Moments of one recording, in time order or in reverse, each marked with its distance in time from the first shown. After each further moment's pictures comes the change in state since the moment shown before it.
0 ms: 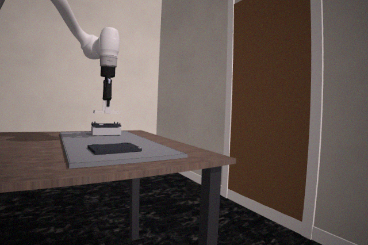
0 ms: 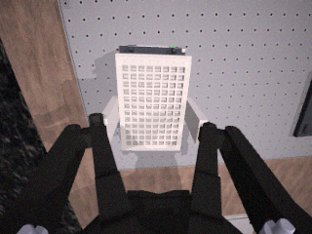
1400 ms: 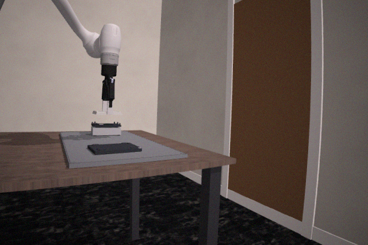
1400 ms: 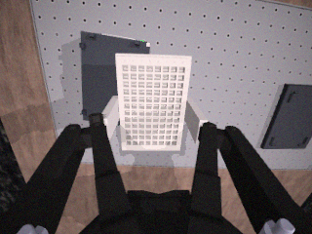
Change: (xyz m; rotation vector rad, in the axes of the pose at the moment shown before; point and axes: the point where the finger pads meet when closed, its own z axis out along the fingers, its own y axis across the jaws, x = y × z) arm -0.004 0.063 0.002 0.000 0.000 -0.129
